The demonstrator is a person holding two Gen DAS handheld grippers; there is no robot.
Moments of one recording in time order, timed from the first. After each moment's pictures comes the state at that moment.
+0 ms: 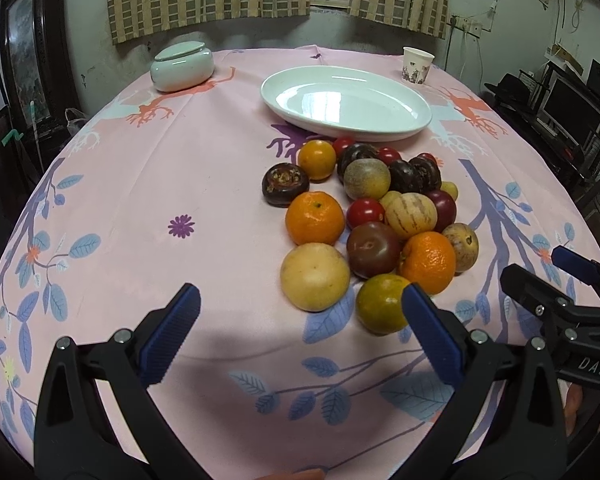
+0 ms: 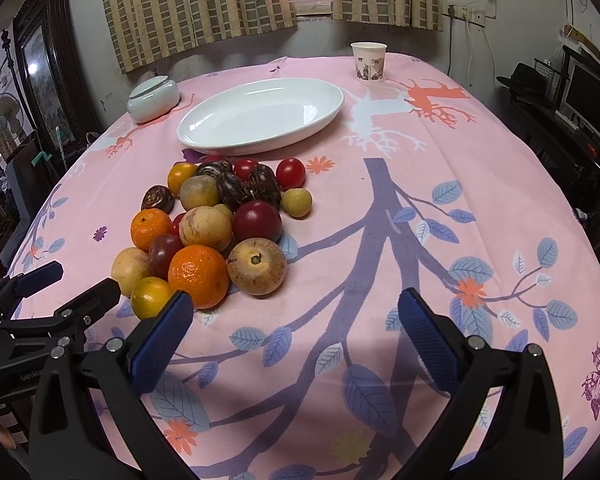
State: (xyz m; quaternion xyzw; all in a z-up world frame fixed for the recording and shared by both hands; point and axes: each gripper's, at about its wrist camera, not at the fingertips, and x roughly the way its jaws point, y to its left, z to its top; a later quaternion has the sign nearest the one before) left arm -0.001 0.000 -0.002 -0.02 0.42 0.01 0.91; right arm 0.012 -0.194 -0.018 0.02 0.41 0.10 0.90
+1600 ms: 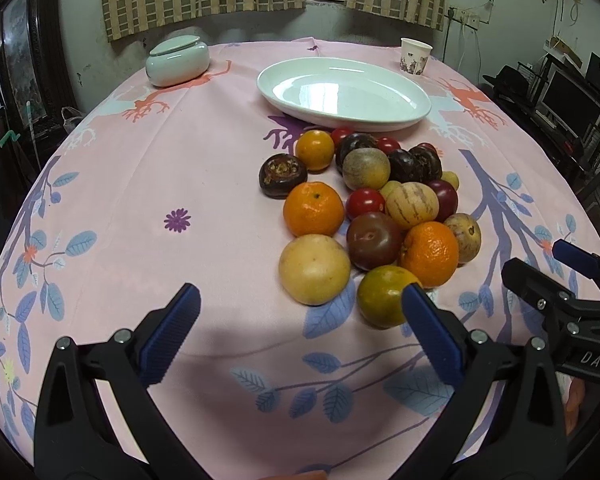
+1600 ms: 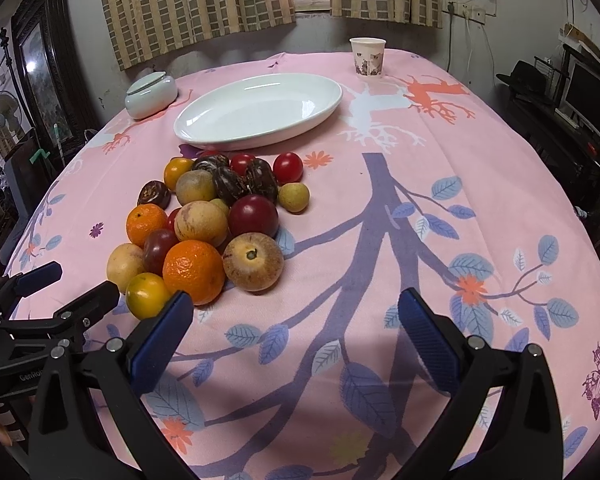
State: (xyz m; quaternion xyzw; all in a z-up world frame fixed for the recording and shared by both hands) left arm -0.001 -0.004 -0.009 -0.01 0.43 0.00 0.90; right arm 0.016 -0.193 -0.025 0.02 0.42 0.10 0.90
